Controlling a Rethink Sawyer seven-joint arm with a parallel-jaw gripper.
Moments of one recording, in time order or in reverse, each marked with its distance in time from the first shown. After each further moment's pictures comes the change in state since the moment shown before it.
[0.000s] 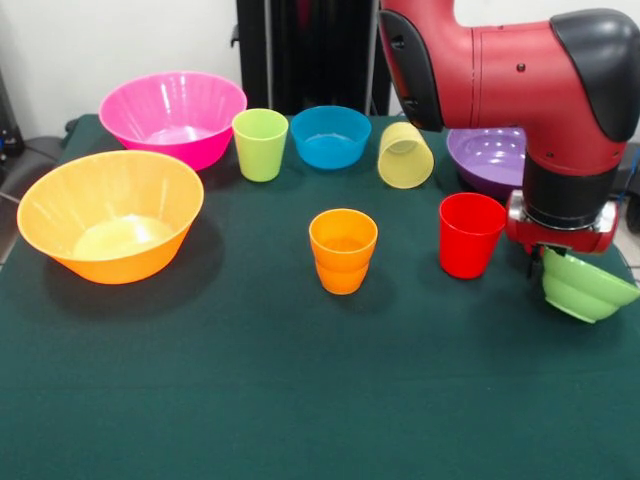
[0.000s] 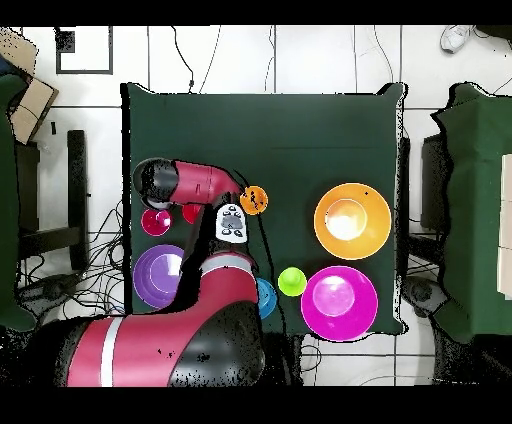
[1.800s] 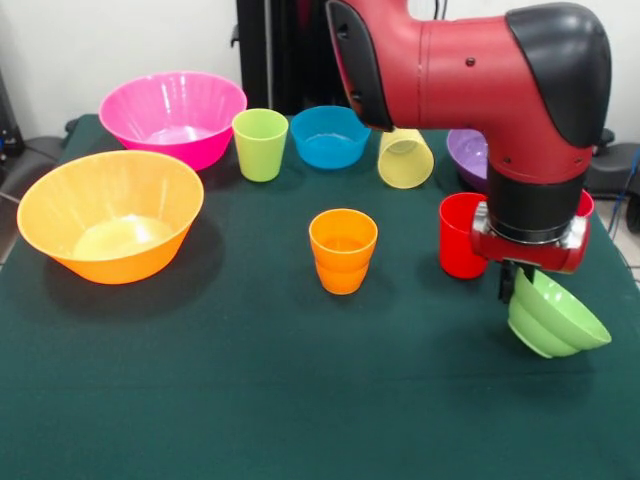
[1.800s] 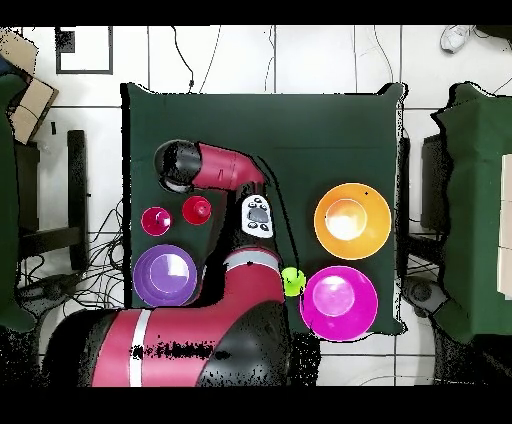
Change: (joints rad) arm -0.069 -0.003 -0.009 -0.067 0.000 0.034 0.000
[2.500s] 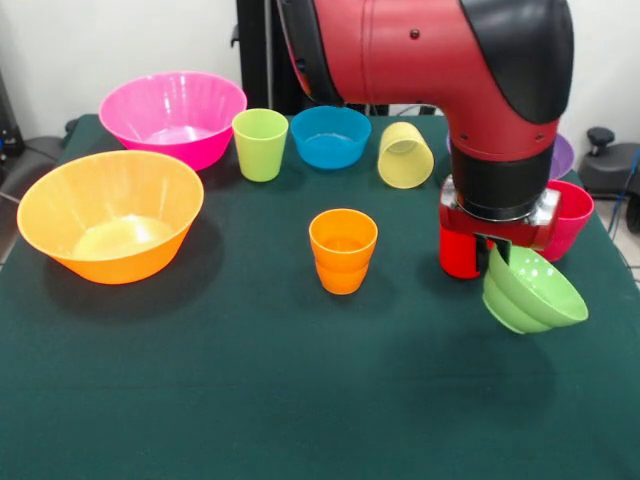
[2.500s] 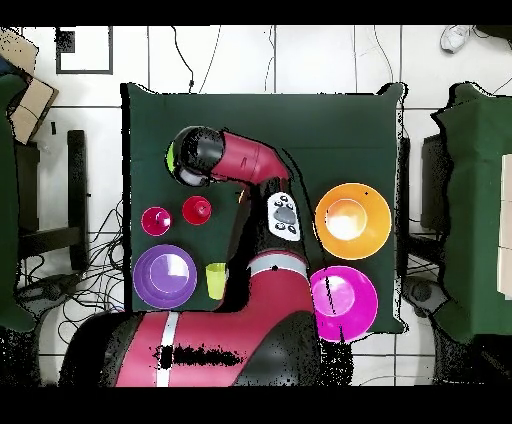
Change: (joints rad) arm -0.069 -0.050 0.014 -0.004 0.006 0.155 0.000
